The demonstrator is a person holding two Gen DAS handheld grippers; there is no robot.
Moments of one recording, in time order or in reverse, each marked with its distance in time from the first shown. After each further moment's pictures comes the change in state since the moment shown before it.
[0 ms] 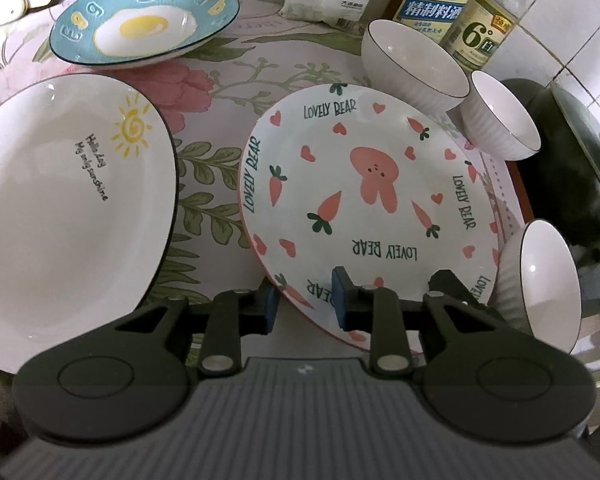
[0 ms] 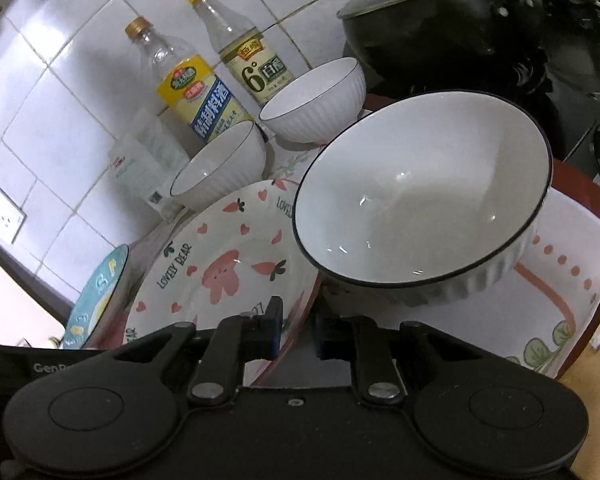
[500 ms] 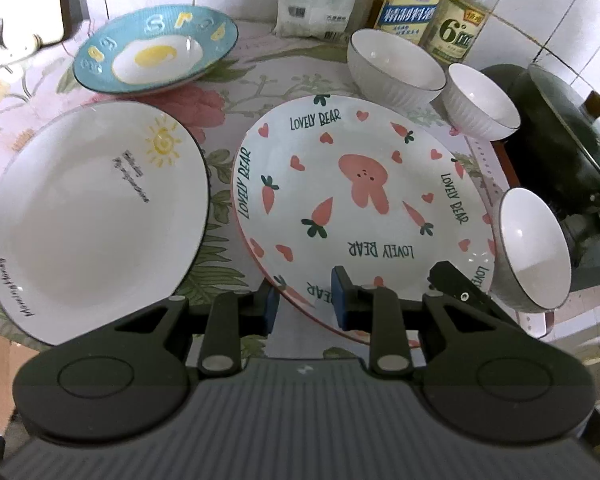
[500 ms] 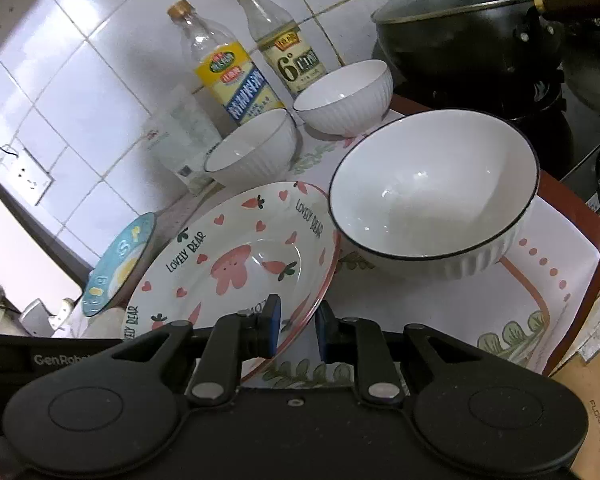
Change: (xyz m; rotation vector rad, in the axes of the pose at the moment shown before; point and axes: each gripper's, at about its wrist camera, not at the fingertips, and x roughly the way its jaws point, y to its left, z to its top) left arm -0.049 -0.004 -0.016 0.096 -0.030 0.041; right arm -0.033 0.008 0.000 -0.061 0.042 0.062
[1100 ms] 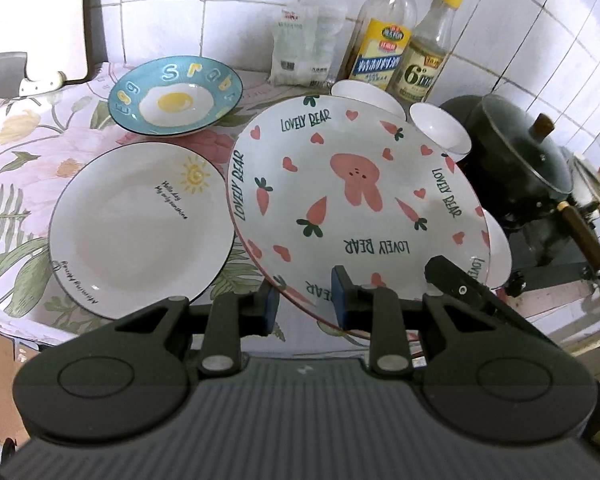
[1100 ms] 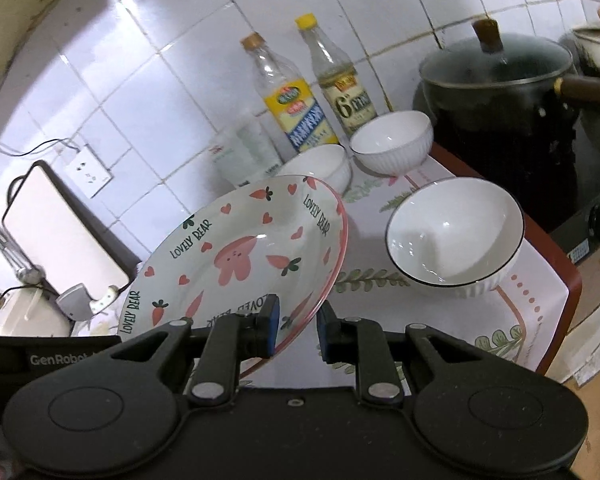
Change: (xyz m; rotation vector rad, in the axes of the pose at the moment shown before) left arm -0.093 0.001 -0.017 0.017 -0.085 -0.050; right arm -0.075 0.042 0.012 -0.095 -0.019 0.061
